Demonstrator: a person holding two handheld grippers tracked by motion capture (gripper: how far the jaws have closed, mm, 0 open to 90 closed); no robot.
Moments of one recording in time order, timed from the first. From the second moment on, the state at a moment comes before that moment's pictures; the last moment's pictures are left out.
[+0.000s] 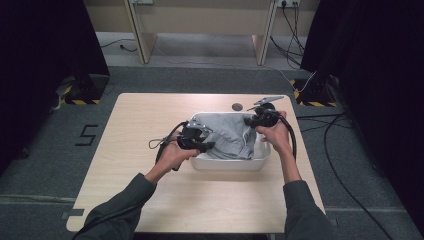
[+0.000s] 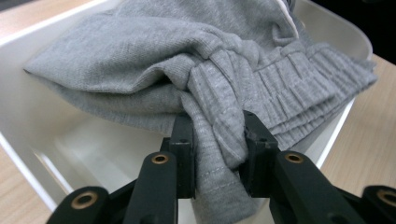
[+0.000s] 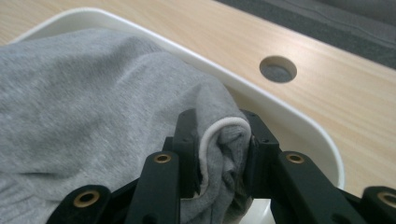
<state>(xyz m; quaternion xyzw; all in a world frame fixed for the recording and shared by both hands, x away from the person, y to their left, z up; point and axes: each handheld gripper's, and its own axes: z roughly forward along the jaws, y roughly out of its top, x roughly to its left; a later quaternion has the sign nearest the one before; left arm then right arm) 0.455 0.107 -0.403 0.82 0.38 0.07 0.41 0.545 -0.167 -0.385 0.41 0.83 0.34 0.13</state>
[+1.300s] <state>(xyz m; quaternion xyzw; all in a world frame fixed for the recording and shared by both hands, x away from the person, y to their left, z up) 0.411 0.150 -0.374 0.82 0.36 0.07 0.44 0.506 -0.138 -0.411 0.36 0.90 0.23 0.11</state>
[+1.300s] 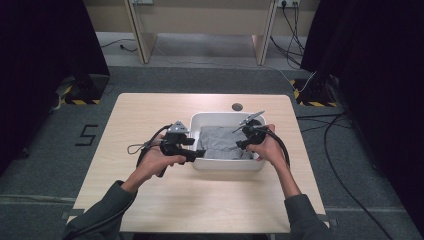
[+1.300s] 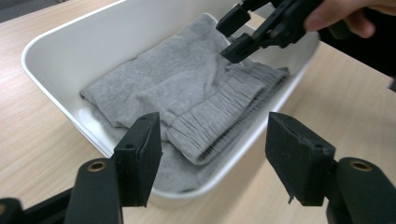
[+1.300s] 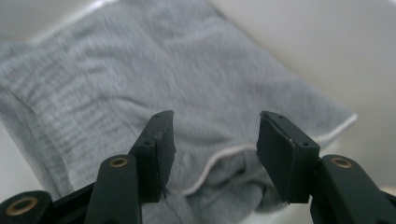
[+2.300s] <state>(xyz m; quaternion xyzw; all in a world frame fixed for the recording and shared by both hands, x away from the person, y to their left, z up) 0.335 0.249 -0.451 0.79 0.43 0.08 0.43 0.467 -0.165 -0.379 0.40 0.85 0.32 0.16</state>
